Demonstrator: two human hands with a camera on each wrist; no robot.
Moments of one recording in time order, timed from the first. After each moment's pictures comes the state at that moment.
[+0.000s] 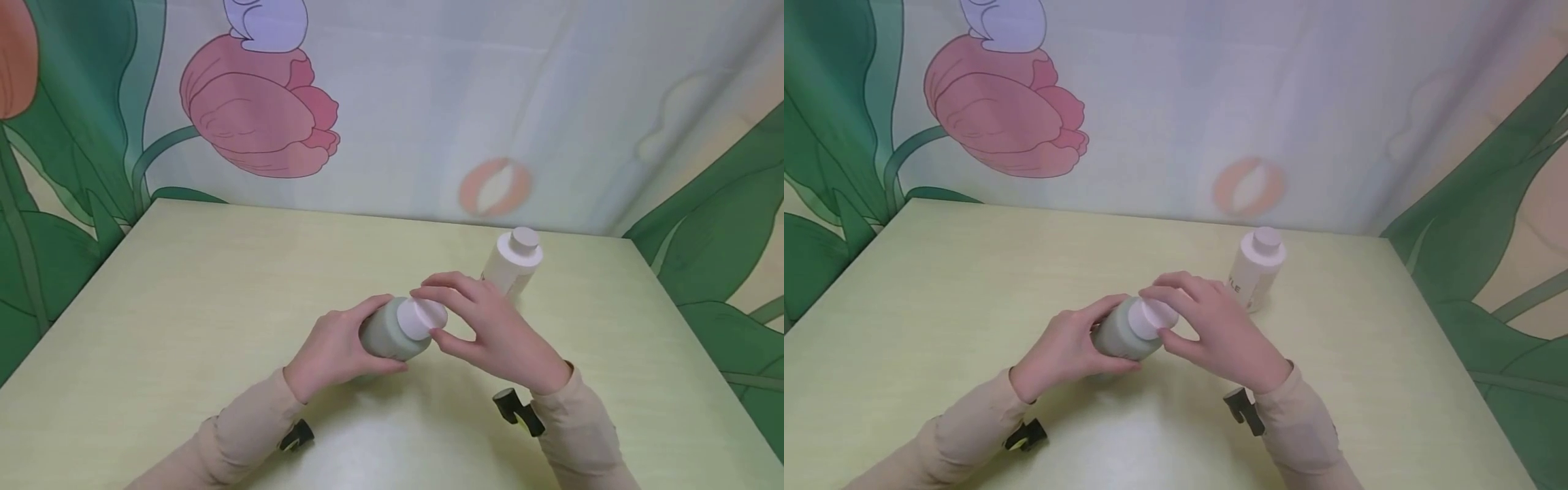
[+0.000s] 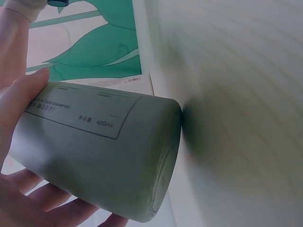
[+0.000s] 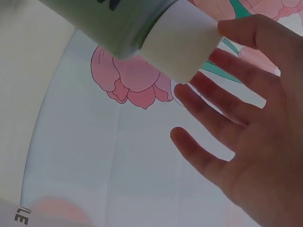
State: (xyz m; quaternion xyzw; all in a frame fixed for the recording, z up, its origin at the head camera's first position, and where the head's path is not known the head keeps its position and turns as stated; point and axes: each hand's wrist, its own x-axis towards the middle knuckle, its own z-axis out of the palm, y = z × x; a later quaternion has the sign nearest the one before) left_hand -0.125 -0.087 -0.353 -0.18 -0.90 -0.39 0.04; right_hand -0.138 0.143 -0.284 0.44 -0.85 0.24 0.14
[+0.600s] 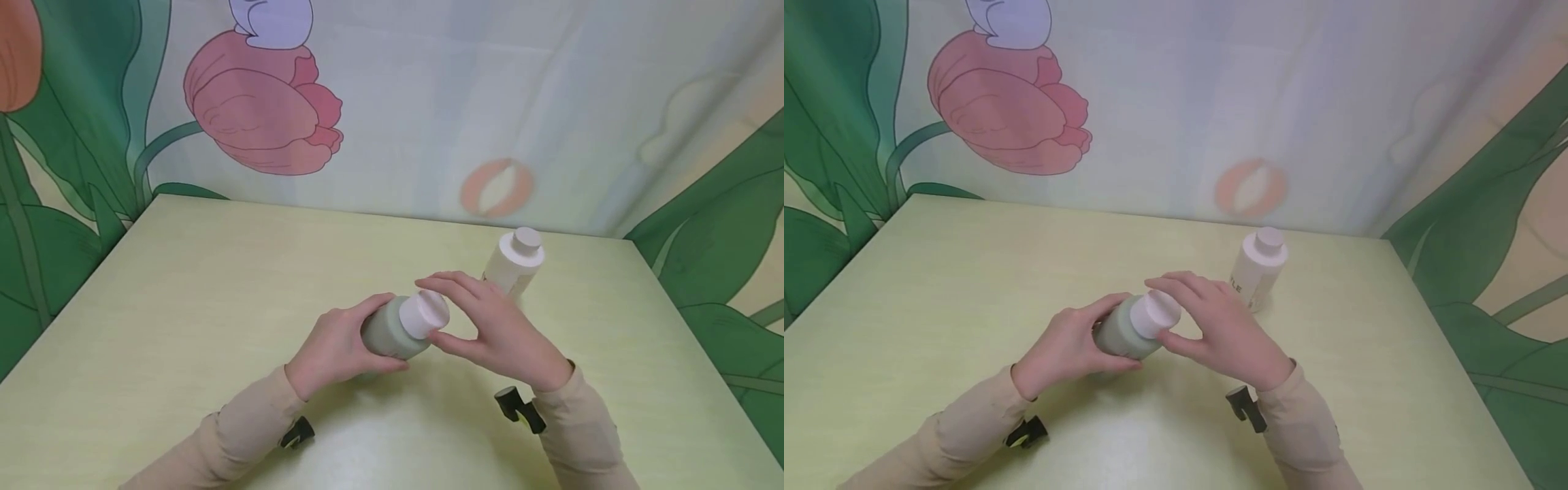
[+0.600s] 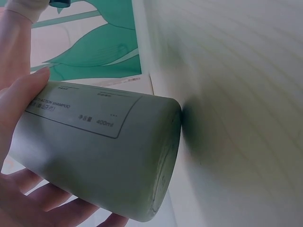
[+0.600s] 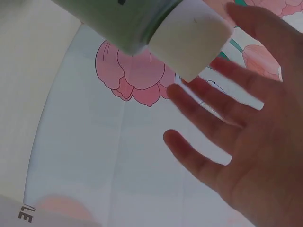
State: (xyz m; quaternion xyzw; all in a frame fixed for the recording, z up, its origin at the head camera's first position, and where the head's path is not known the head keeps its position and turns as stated) left_hand -0.123 -0.089 -0.351 -0.19 -0.90 -0.39 0.05; right_hand -0.138 0.143 -0.284 0.43 -0.86 0.24 0.12
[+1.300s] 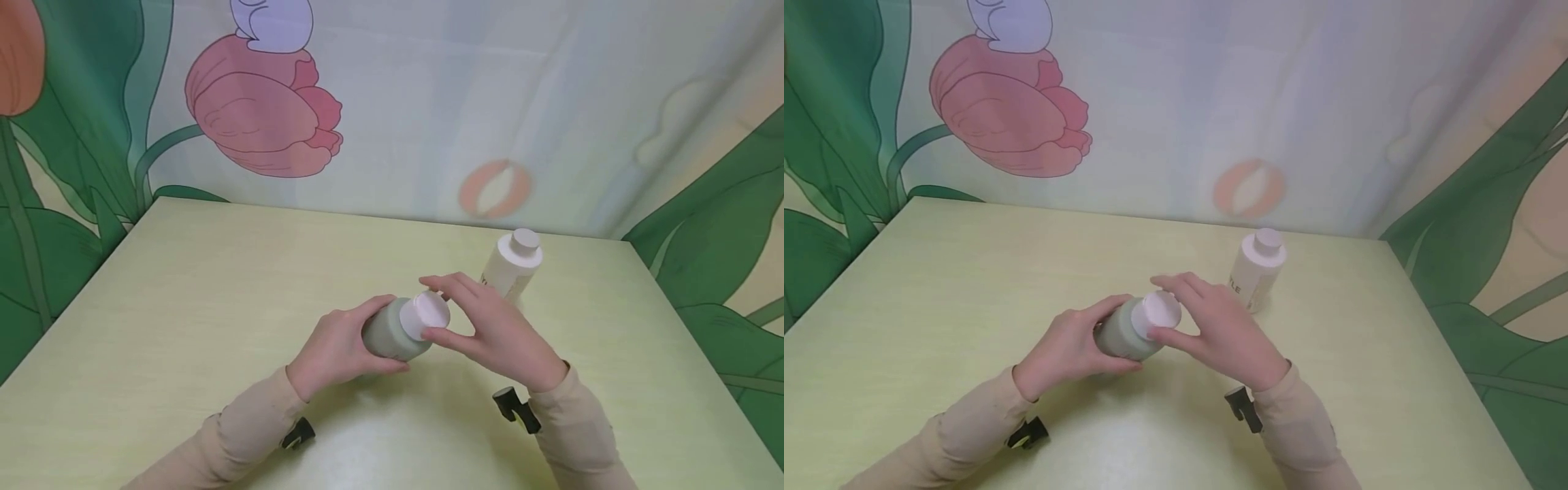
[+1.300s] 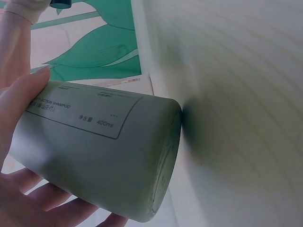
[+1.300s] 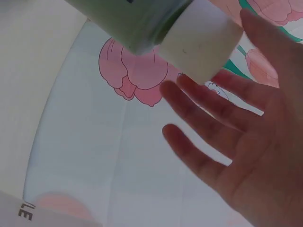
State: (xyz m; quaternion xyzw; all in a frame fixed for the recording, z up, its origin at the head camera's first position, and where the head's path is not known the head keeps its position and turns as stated) left_hand -0.122 -0.089 -0.351 -0.19 -0.90 -0.39 0.05; right_hand -0.135 0.141 -0.285 0.41 -0.87 0.26 0.09
